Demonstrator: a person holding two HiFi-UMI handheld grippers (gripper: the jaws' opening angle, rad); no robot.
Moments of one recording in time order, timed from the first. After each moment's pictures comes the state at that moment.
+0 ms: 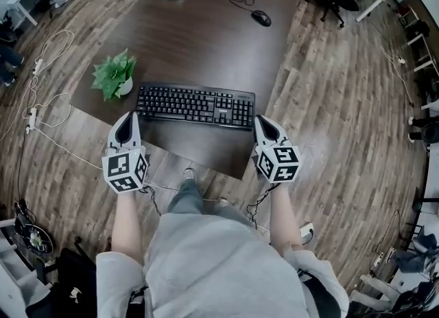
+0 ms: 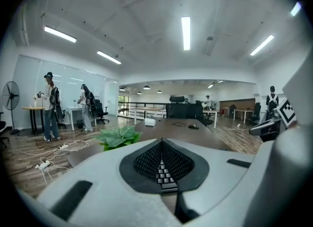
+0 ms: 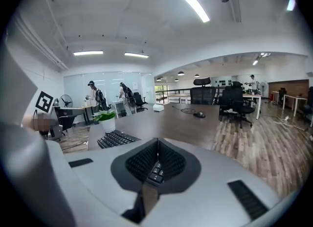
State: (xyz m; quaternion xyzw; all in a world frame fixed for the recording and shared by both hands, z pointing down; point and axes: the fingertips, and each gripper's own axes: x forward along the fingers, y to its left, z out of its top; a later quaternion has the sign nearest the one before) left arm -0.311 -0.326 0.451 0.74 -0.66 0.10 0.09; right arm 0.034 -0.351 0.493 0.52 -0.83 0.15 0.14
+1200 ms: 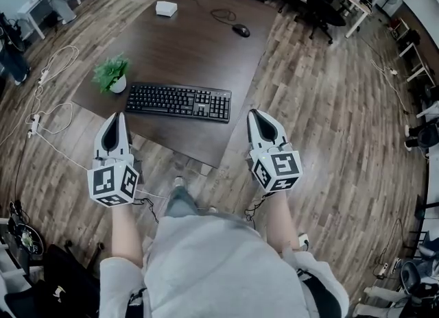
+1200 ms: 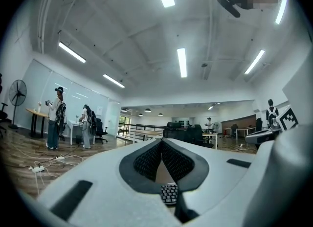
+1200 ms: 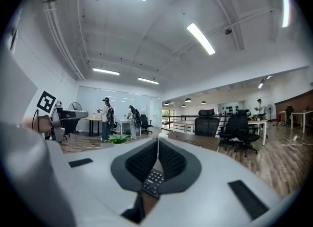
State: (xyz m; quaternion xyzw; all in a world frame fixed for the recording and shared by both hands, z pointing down) left arm -0.232 -0.205 0.323 0.74 -0.68 -0.02 0.00; right arm 0.083 -0.253 0.358 0.50 -0.86 0.02 0.03
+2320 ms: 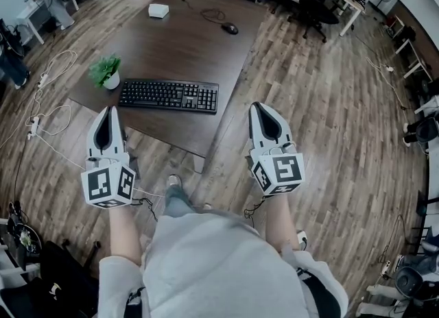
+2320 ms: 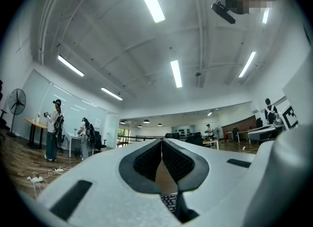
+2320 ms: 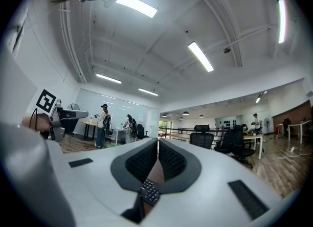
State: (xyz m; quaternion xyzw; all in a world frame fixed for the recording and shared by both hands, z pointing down) left arm -0.178 -0.154 0.273 0.73 -0.68 -0.05 -0.07; right arm 0.133 -0.197 0.304 0.52 -0.85 -0.05 -0.01
